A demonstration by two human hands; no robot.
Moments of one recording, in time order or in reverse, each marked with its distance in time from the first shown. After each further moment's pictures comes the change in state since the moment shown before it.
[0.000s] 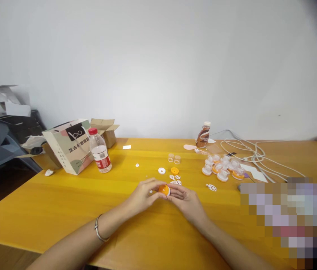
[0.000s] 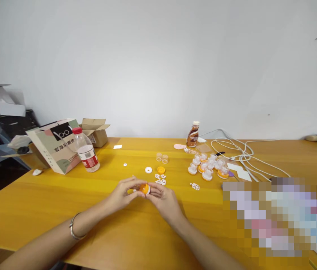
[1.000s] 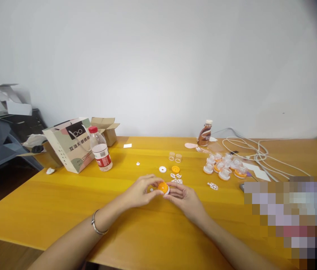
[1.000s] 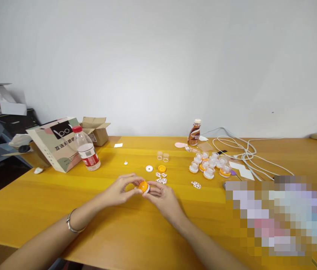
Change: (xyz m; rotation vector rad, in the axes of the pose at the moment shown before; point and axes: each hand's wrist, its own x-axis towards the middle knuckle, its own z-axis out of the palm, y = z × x) left_hand 0.002 0.001 -0.018 0.141 -0.120 0.000; right_hand 0.002 -0.003 0.002 0.023 -0.027 0.069
